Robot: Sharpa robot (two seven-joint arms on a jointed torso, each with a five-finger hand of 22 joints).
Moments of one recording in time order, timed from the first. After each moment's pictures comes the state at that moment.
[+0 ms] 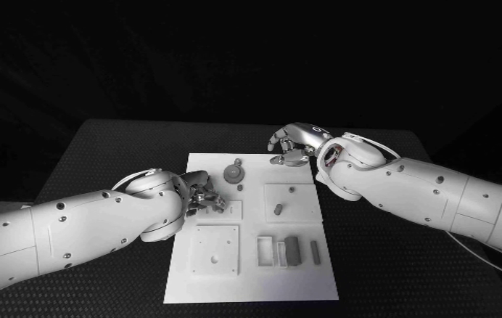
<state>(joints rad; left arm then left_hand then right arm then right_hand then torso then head) 1.34 -0.69 -0.24 1.53 -1.14 -0.16 -0.57 0.80 -0.06 0.54 -0.23 0.20 1.11 0.04 0.37 0.76 1.38 -0.10 0.94 1.03 1.28 -0.19 1.39 0.78 0.03 1.38 -0.25 0.64 1.31 1.18 -0.71 0.06 1.36 -1.49 -0.34 -0.07 1.05 -0.13 0.62 -0.28 0.05 0.92 0.12 0.27 0.54 1.20 0.01 1.22 0.88 1.10 -0.09 1.47 0.88 0.25 1.05 0.02 0.89 1.31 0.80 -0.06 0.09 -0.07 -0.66</state>
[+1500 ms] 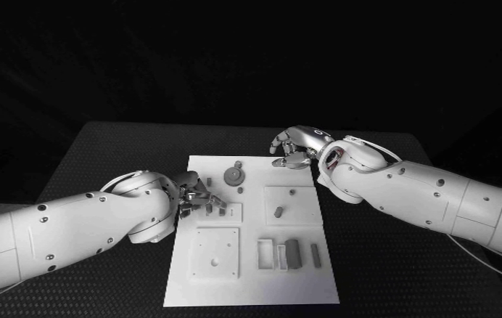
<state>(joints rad) 1.34 -0.75 -0.22 1.55 -1.07 -0.18 -0.56 0.69 -0.11 0.38 -0.26 0.05 1.21 -0.01 0.36 0.77 1.35 -0.12 0.93 1.03 1.25 -0.22 1.41 0.75 0.05 1.37 -0.25 0.63 1.31 1.17 -0.71 0.06 1.35 -1.49 -0.34 -0.07 1.05 -0.13 0.62 -0.28 0.05 0.93 0.12 0.27 0.54 1.20 0.01 1.21 0.88 1.10 -0.09 1.47 0.88 0.25 1.05 0.02 0.89 1.31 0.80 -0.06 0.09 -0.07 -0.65</state>
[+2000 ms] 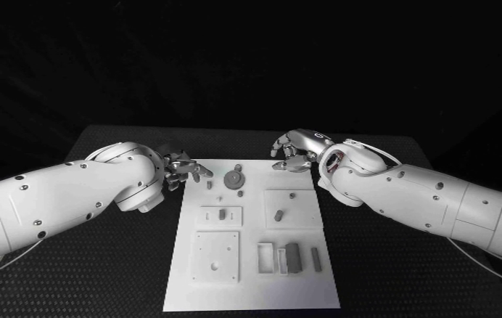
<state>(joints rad) 1.42 -0.75 -0.17 1.44 -1.00 -0.17 -0.56 0.74 -0.10 0.37 -0.29 0.05 1.17 0.00 0.34 0.77 1.31 -0.11 0.92 1.02 1.22 -0.21 1.41 0.73 0.04 1.34 -0.26 0.60 1.31 1.17 -0.71 0.06 1.34 -1.49 -0.34 -0.07 1.05 -0.14 0.62 -0.28 0.05 0.93 0.12 0.27 0.54 1.20 0.01 1.21 0.88 1.10 -0.09 1.47 0.88 0.25 1.05 0.02 0.89 1.31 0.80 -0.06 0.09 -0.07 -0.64</state>
